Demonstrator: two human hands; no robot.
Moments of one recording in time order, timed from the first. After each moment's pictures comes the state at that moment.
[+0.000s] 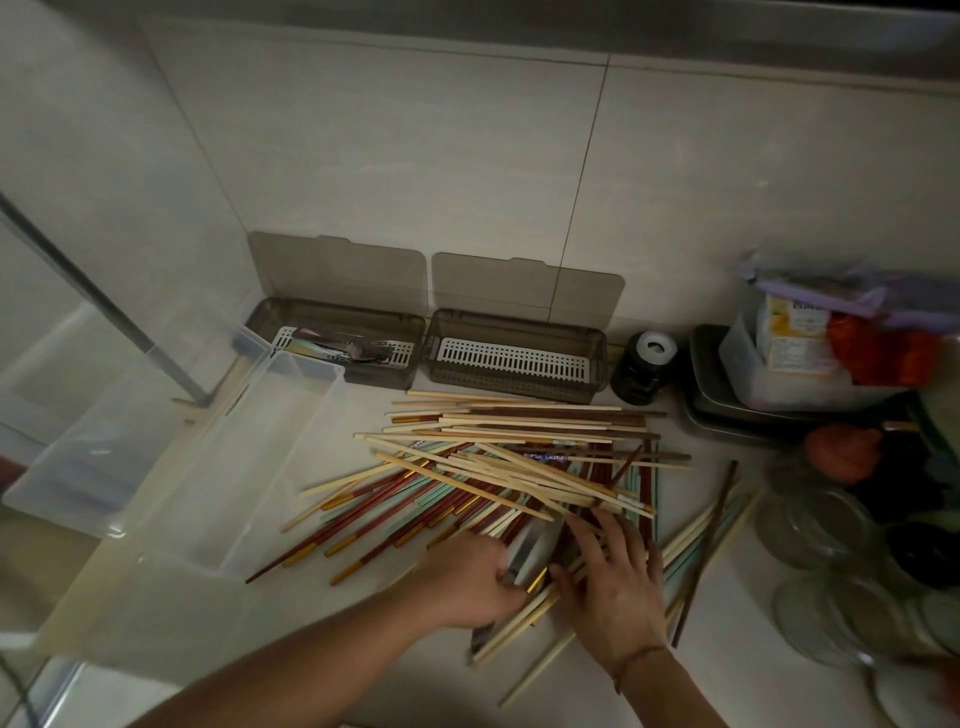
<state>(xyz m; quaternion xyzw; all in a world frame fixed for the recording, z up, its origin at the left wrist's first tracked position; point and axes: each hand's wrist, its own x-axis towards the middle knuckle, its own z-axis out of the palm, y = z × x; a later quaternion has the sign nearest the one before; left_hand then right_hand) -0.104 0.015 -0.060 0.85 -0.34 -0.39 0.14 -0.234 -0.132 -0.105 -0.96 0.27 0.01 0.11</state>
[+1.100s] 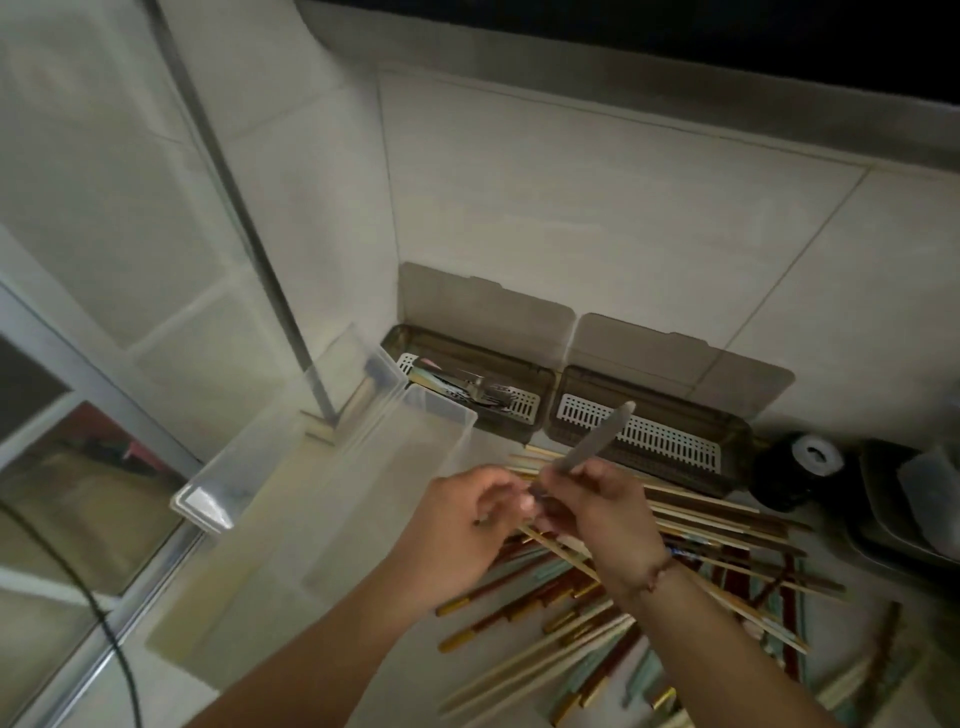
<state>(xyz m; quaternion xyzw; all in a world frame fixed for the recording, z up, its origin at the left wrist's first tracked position) 0.004 0.118 0.012 0.82 -0.25 -0.13 0.50 -0.040 -0.038 0.025 -0.62 0.28 0.00 0.74</state>
